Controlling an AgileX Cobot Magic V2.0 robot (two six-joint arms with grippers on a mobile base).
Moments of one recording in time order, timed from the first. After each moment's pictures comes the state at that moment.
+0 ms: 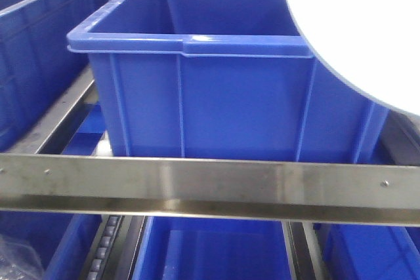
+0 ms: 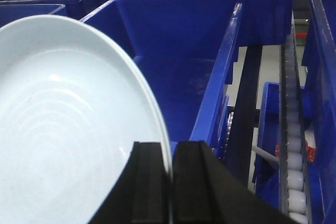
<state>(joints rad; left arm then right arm) 0.01 0.33 -0.34 -0.06 0.09 0.14 0.22 0.31 -0.33 0.12 0.17 0.00</state>
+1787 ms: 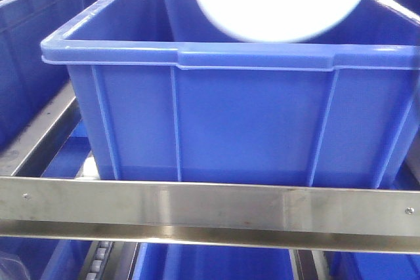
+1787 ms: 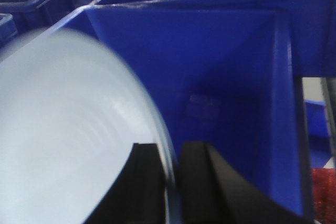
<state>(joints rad) 0.01 0.33 -0.34 -0.06 0.09 0.14 0.27 1.29 -0.76 0.12 -0.36 0.02</state>
